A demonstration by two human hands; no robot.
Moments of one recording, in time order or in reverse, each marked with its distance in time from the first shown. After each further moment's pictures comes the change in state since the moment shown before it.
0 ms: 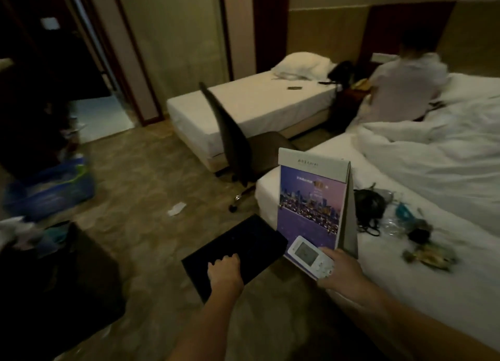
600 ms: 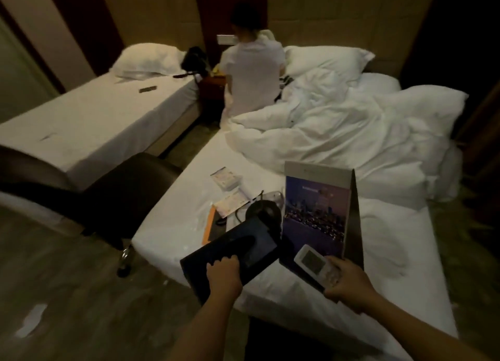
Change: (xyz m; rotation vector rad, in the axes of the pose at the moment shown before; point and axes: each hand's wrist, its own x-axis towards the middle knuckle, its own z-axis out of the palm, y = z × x) left_hand 0.218 0.333 -0.030 0.256 -0.041 0.550; right_hand 0.092 0.202 -0.170 0.174 0.300 0.475
